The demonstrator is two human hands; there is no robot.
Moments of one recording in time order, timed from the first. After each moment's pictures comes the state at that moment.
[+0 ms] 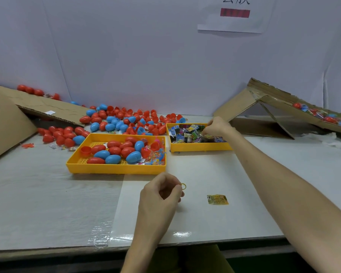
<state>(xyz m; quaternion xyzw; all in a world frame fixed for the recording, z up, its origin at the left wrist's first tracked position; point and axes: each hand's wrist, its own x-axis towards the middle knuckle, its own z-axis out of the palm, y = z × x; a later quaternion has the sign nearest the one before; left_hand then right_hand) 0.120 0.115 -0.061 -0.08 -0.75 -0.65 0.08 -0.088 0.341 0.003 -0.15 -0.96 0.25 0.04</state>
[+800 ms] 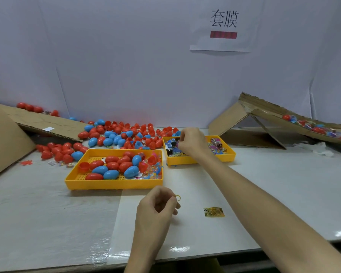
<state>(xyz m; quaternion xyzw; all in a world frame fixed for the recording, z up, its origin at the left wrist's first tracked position) 0.120 0.114 -0.058 -0.06 -0.74 -0.67 0.07 -0.069 0.272 0.000 -0.02 -0.97 0.16 0.20</state>
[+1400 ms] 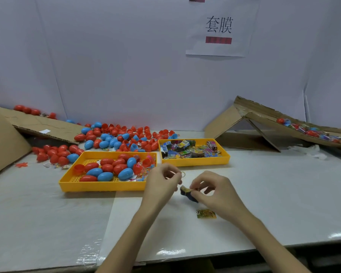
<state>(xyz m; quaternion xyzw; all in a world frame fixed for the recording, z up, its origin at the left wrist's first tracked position) 0.054 0.144 -0.033 -0.10 -0.80 -0.60 0.05 0.093 0.315 -0.045 0.12 -0.88 0.42 0.18</state>
